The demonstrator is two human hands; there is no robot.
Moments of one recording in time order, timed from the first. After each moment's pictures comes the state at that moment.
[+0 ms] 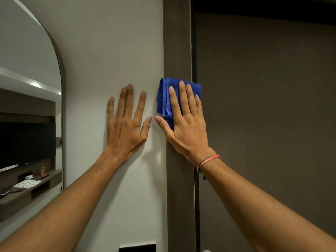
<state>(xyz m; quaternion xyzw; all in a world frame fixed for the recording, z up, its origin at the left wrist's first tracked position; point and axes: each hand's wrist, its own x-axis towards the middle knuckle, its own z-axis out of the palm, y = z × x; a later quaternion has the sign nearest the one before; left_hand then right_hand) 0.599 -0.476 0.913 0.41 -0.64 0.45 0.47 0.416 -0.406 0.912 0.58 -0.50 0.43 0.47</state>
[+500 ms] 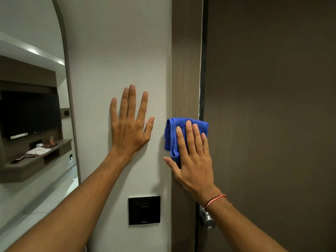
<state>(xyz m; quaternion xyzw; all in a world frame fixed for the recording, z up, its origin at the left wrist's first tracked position) 0.608 -0.479 0.809 0.42 -0.63 0.45 0.47 0.412 -0.393 0.718 0.60 -0.55 0.36 0.44</state>
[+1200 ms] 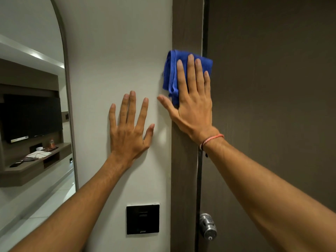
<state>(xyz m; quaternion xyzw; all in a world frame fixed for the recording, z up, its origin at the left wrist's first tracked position) 0.607 -0.482 0.806 0.41 -0.62 0.46 0.48 0.420 -0.413 0.890 0.56 -0.50 0.45 0.49</state>
